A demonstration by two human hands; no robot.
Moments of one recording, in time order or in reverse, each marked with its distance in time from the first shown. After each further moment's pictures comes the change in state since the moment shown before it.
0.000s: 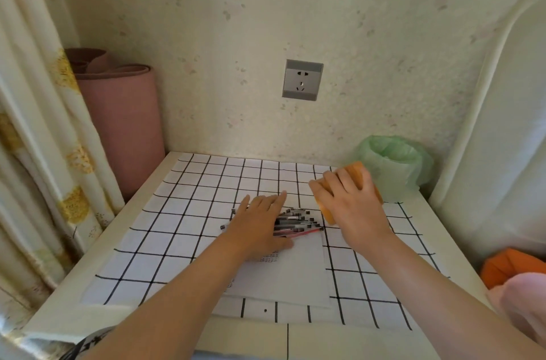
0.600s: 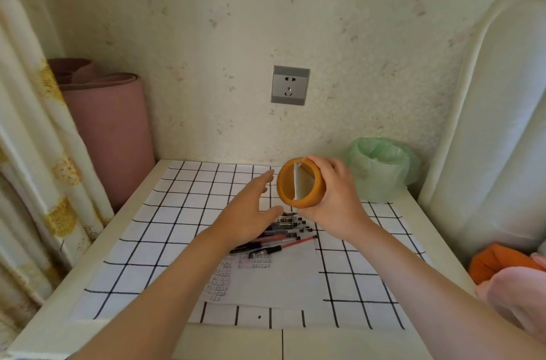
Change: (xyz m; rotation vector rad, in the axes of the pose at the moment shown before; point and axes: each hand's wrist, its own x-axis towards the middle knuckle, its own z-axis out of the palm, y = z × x) left_hand -0.002 0.004 -0.040 -0.726 0.226 -0.015; right_hand 0.022 -0.003 -0.005 1.115 0.194 0.321
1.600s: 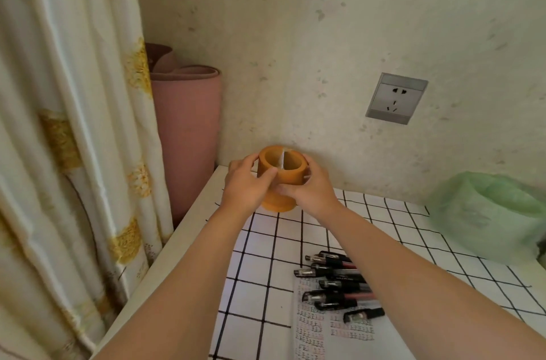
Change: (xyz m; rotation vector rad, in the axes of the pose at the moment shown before) left_hand 0.073 -0.132 -0.122 -0.175 0.478 -0.288; right_hand 0.142 -0.062 0.208 0.446 -0.134 0.280
